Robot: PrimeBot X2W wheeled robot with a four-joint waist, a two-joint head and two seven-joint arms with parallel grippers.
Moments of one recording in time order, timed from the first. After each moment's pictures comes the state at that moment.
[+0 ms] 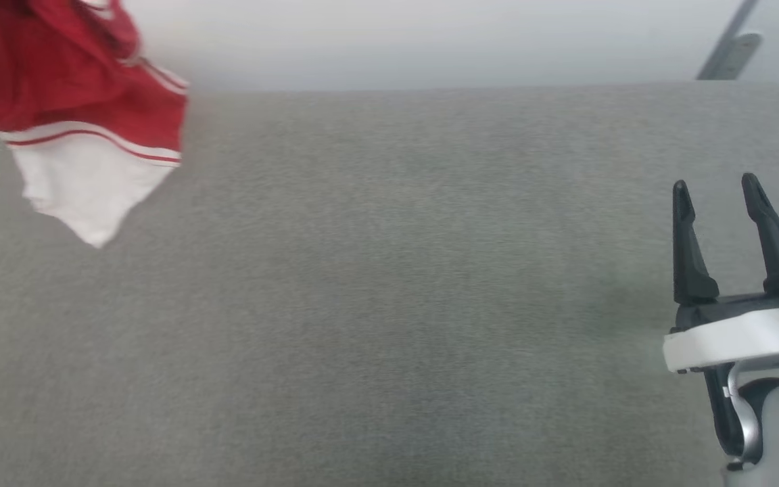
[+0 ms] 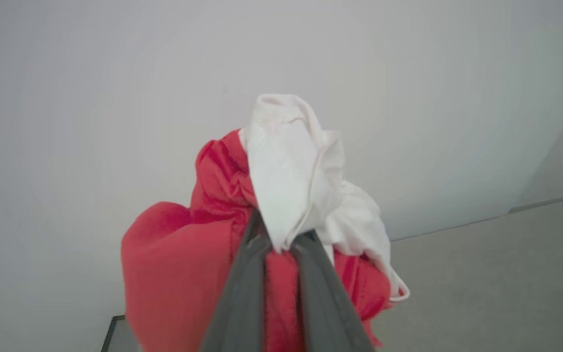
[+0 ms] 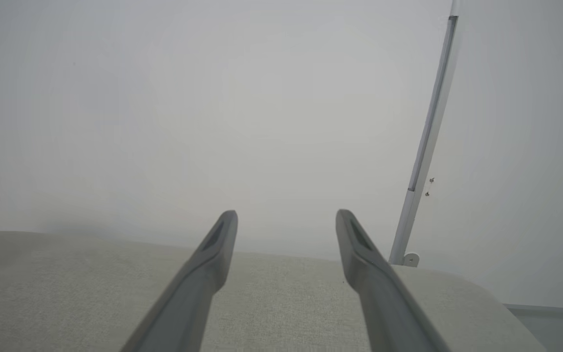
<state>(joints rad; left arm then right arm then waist) -1.23 0.80 -0.60 0.49 -0.90 -0.04 0.43 -0.19 -0.05 -0.11 -0.08 0.05 0.13 -0.08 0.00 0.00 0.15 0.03</state>
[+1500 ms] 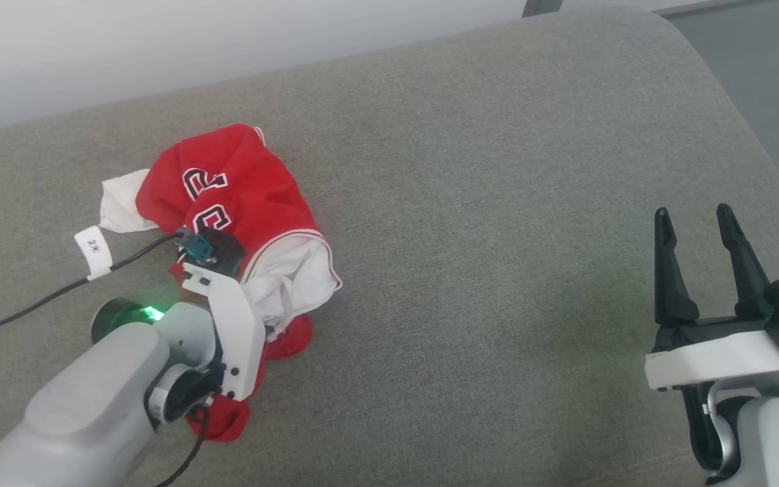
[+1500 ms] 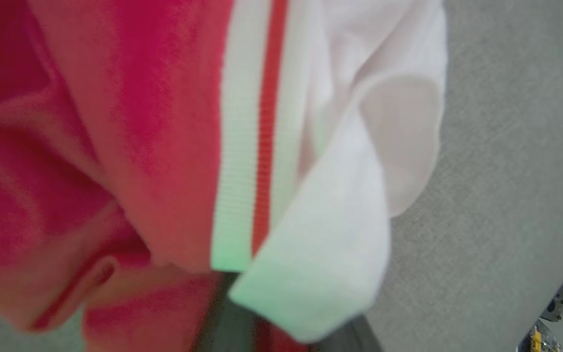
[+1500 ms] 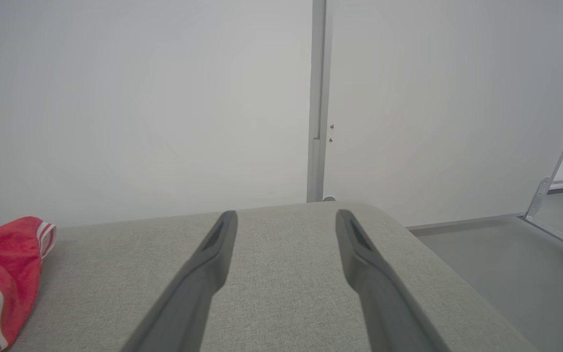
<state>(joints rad) -0.68 0.57 -0.94 0.42 -0.97 0.04 0.52 -0.17 -0.05 -0.09 0.05 0.15 0.13 -0.20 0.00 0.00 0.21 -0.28</state>
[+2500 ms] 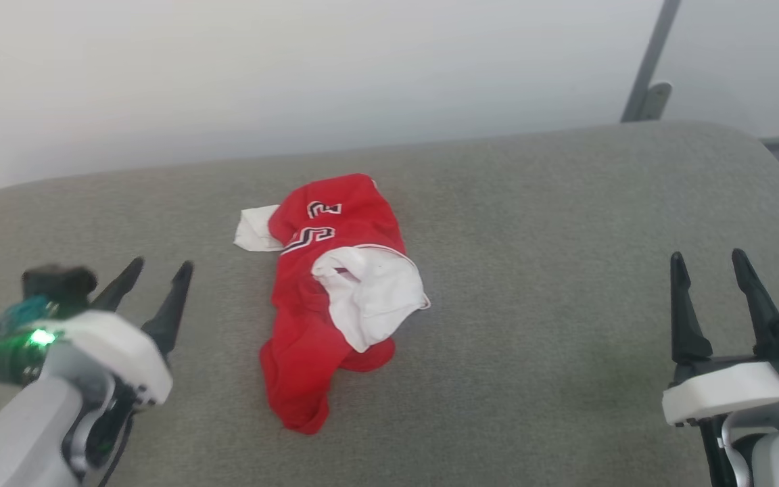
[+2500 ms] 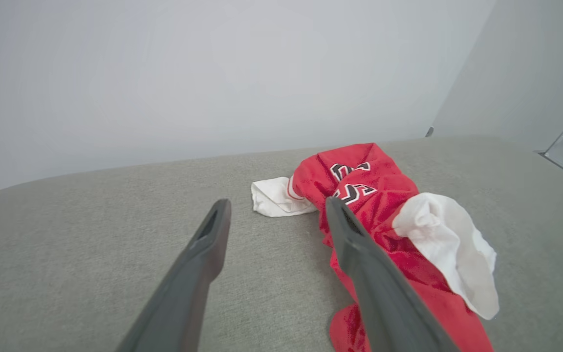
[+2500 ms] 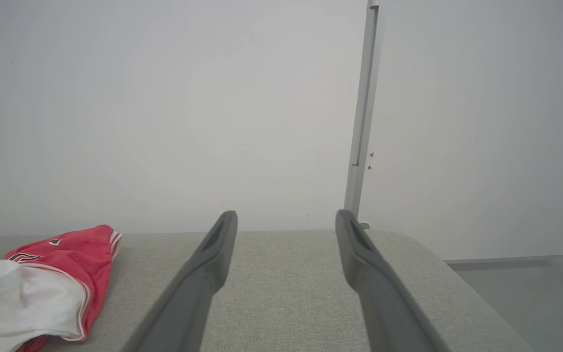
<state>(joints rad) -0.47 0.67 -0.71 0.41 -0.97 0.02 -0.17 -0.09 -0.05 -0.15 0.06 0.07 0.13 -0.17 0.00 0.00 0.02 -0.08</state>
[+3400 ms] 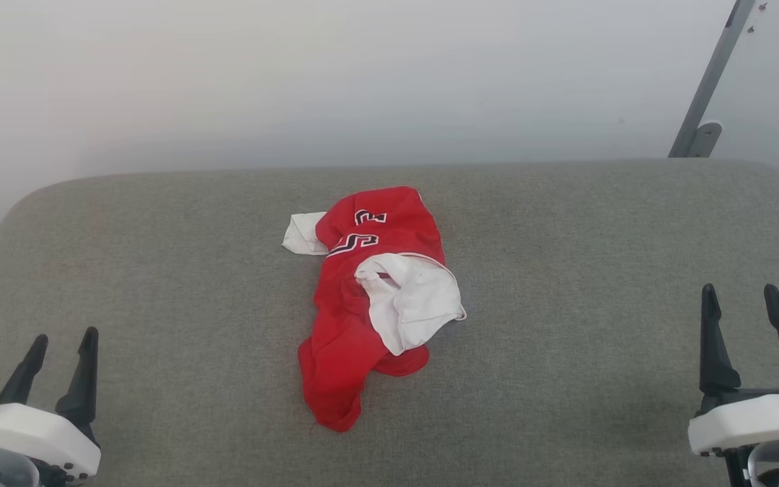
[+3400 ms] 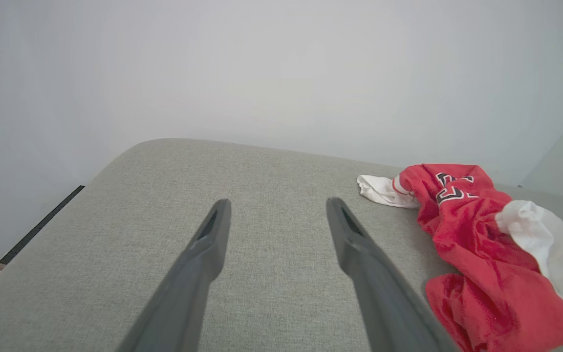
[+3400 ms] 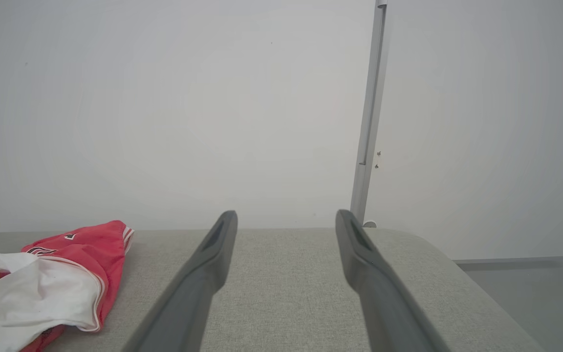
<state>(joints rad) -0.12 0.66 -0.34 0.34 -0.91 0.02 -0.26 -0.01 -0.05 -0.21 0.03 0.08 0.13 -0.17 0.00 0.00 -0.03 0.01</state>
